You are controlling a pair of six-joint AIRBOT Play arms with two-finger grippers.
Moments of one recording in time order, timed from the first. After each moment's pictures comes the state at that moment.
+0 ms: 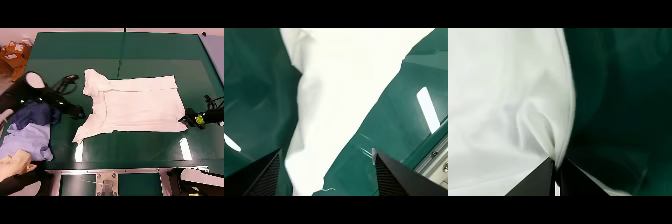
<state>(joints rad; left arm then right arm) -0.25 -1.26 1.04 1.06 -1.28 -1.11 -0.66 -1.36 0.82 -1.07 1.15 1.26</state>
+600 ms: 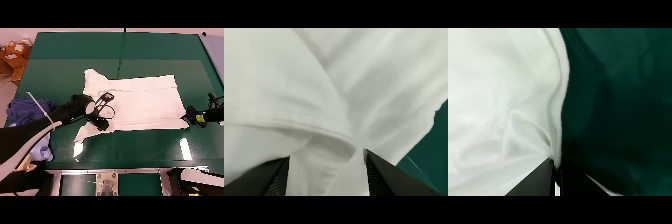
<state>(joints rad) -0.69 -1.47 1.05 1.41 -0.95 -1.52 -0.66 -1.36 0.82 -1.07 1.04 1.26</state>
